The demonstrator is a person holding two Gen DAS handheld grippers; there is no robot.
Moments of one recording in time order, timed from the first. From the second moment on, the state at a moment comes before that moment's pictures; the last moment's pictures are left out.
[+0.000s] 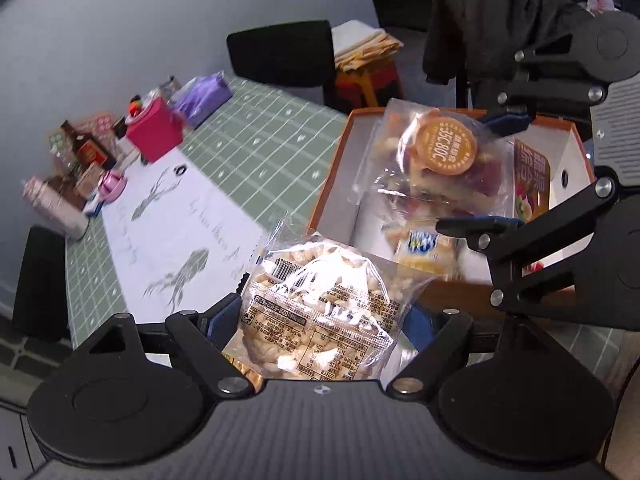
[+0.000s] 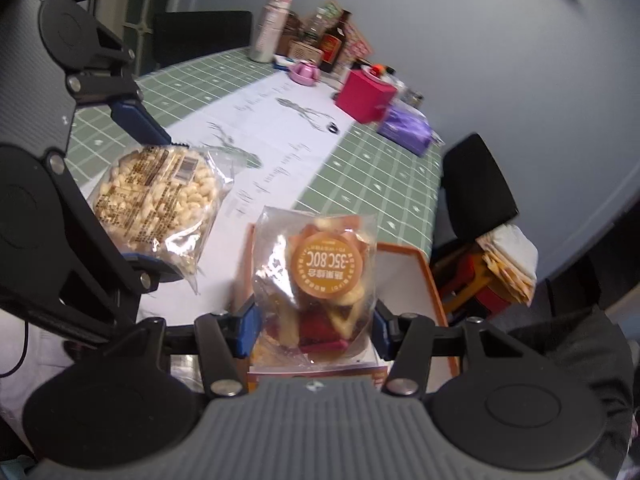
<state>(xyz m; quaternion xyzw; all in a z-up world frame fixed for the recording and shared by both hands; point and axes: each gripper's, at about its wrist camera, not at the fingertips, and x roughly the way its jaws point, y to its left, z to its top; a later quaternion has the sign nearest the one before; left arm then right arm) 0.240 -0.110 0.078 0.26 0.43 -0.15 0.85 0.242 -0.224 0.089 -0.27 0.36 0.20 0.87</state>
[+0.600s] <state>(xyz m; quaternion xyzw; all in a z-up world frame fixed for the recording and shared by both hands) 0.295 -0.179 0.012 0.29 0.43 -0.20 0.84 0.285 -0.300 0.000 -0.25 0.47 0.17 0.83</state>
